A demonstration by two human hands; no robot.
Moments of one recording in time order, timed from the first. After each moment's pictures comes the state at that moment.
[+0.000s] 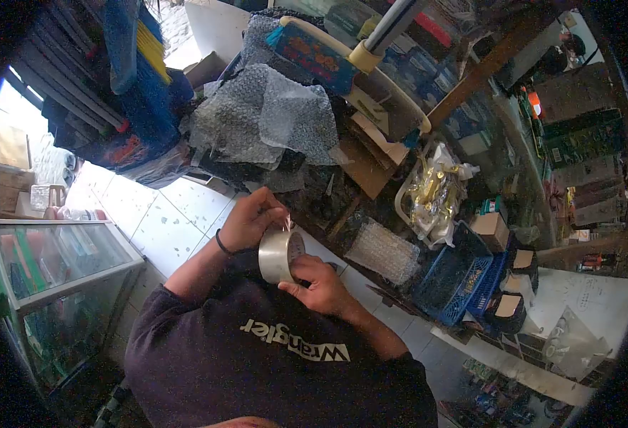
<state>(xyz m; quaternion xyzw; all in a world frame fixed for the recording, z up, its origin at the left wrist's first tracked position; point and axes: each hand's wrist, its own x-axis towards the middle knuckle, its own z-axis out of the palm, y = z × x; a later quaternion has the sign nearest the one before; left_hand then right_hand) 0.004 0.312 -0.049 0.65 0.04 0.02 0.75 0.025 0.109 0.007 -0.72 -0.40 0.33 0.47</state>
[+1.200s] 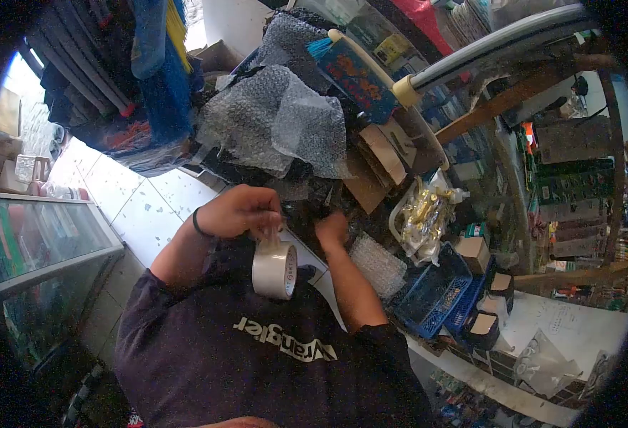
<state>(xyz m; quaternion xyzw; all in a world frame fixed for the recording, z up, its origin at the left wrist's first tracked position) 0.014 0.367 -0.015 0.62 -0.06 -0.14 0.77 0.123 0.131 -0.146 -0.98 -0.06 0.15 0.11</state>
